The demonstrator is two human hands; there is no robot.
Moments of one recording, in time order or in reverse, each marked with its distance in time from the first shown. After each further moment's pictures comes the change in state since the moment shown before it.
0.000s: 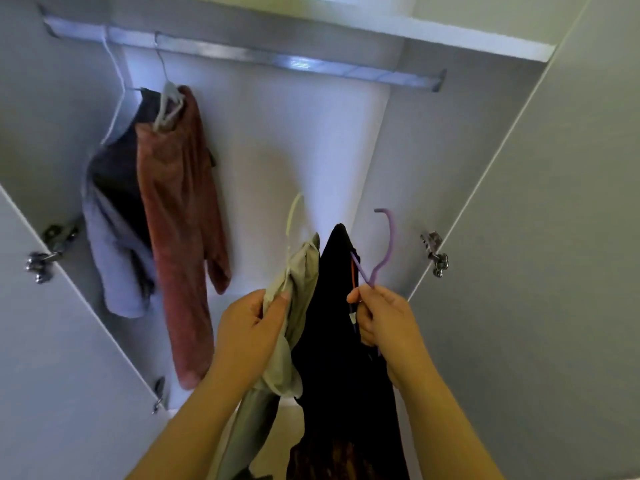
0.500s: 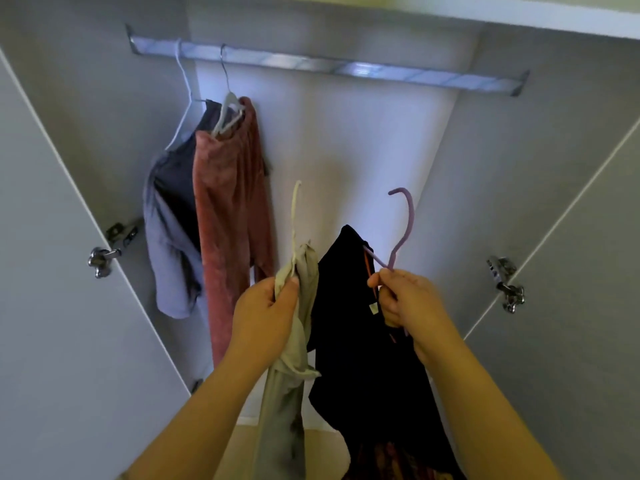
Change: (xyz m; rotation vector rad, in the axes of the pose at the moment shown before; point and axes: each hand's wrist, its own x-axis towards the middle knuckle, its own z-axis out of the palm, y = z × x) left_hand 0.046 -0.031 -0.009 -0.013 0.133 -0.088; right_hand 0.059 -0.028 0.027 -0.069 -0.157 0.072
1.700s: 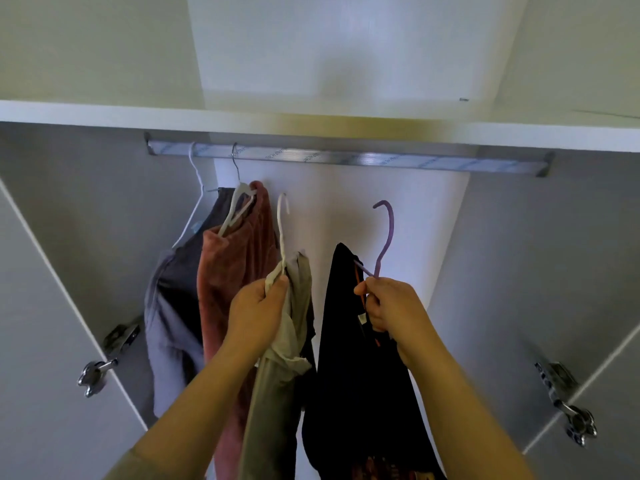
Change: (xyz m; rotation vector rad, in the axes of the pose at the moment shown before) left_hand 0.172 0.040 -0.011 0.065 0.108 -0.019; right_hand 0.141 -0.089 0.037 -0.051 0.002 -0.094
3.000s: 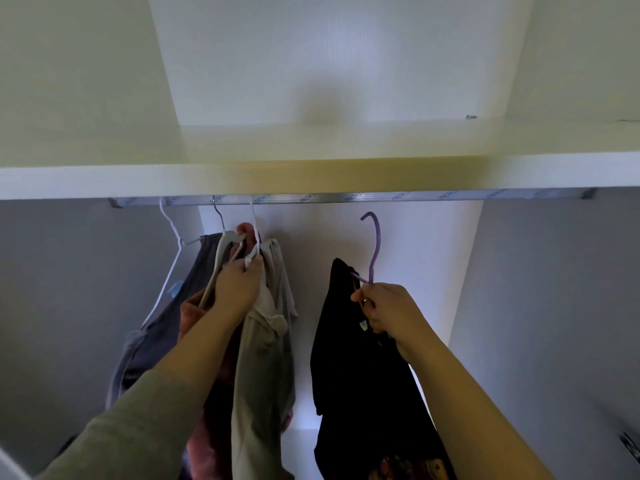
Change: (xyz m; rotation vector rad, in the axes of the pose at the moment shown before) left_hand 0.211 -0.023 0.013 0.160 0.001 -0.028; right_hand 0.130 -0.027 0.029 0.003 0.009 -0.035
